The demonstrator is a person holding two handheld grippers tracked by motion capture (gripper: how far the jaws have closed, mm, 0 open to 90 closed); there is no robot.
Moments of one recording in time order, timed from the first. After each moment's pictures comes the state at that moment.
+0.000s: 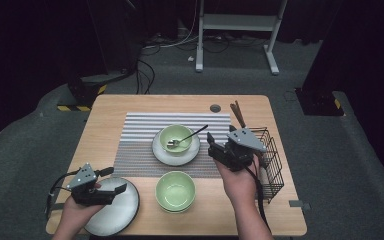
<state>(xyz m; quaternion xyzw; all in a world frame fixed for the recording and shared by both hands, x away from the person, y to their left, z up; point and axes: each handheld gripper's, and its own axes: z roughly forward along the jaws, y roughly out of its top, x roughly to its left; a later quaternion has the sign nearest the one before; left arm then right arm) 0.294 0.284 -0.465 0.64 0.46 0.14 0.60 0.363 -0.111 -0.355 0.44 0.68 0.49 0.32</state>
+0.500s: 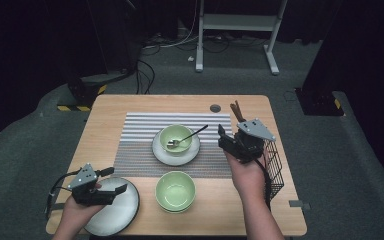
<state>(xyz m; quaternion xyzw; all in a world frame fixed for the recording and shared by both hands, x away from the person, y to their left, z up) 0.294 0.284 -0.466 0.64 0.46 0.14 0.60 0.378 -0.130 -0.341 0.47 0.67 0.46 0.35</state>
